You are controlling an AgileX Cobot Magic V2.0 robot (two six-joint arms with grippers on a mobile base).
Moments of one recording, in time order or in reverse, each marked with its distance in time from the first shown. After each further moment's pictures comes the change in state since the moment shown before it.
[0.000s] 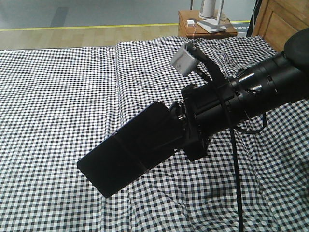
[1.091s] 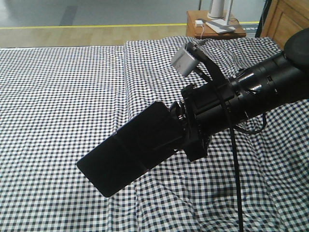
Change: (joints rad) left arm 0.000 0.000 0.000 0.000 0.000 0.000; right arm 0.000 0.000 0.000 0.000 0.000 0.000
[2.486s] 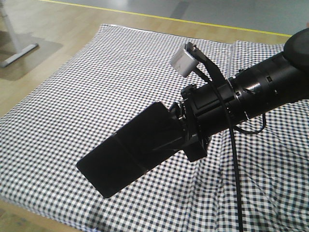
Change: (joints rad) left arm 0.000 0.000 0.000 0.000 0.000 0.000; right arm 0.000 0.000 0.002 0.000 0.000 0.000
